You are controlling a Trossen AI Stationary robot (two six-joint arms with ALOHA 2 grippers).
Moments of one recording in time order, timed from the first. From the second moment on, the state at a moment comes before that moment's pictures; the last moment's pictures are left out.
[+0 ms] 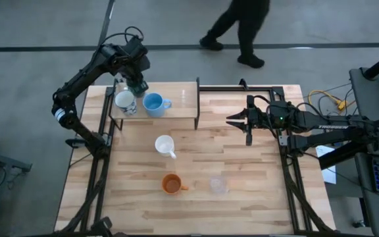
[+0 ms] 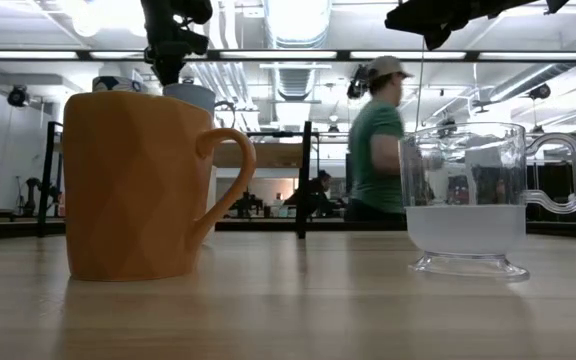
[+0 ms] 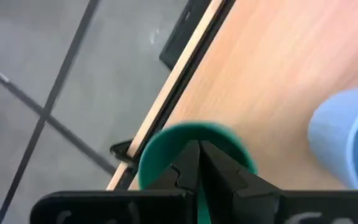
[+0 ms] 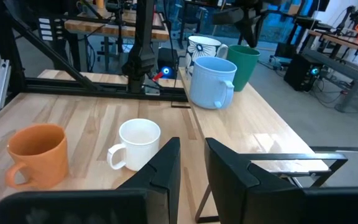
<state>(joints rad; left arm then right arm) 0.77 1.53 1.80 -1.38 -0.22 0.30 -0.09 0.86 0.72 -0.06 0.02 -0.14</state>
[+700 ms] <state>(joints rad) 0.77 1.53 1.69 -1.24 -0.02 0.33 -0.09 0.86 0.72 -0.05 0.03 -0.14</state>
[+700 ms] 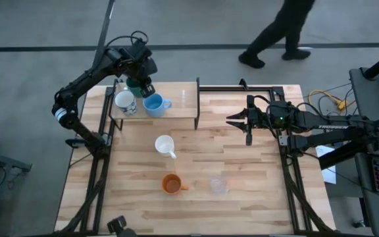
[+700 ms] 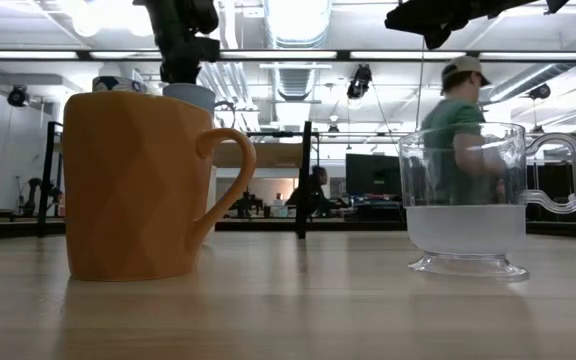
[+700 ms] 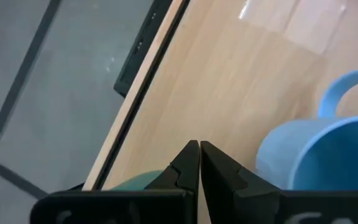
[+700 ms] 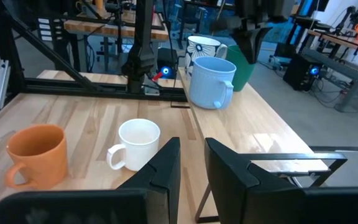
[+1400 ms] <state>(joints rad) 0.76 1.53 1.68 -1.28 -0.16 0.32 -0.09 0.86 0.72 -0.05 0.02 -0.14</state>
